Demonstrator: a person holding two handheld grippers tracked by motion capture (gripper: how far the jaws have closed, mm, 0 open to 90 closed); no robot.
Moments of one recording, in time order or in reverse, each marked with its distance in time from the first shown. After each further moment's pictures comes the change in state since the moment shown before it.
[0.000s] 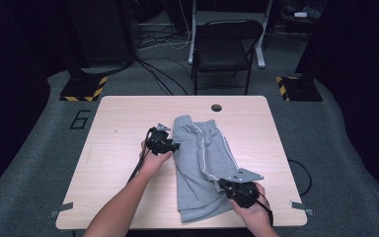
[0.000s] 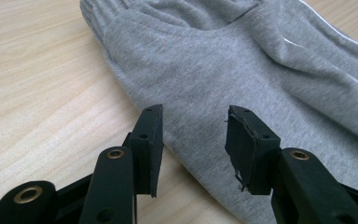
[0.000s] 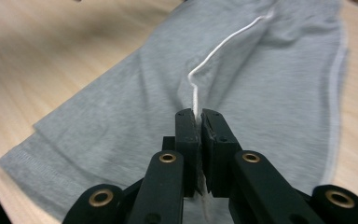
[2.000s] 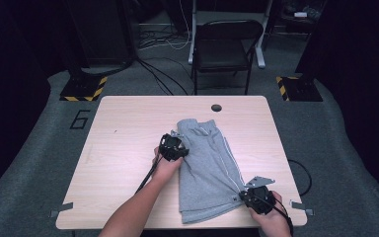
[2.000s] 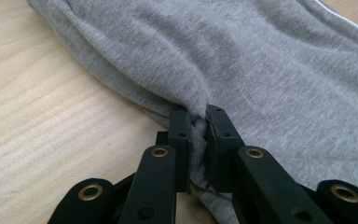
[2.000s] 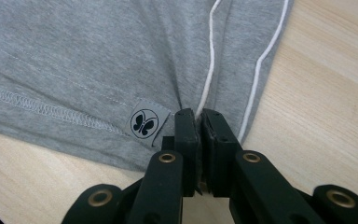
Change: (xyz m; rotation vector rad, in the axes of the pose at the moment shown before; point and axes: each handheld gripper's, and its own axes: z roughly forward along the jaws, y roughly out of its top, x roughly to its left) left arm -0.035 -0.008 0.031 0.045 -0.029 0.005; right arm -0.032 -0.049 -0.005 0.274 -0.067 0.047
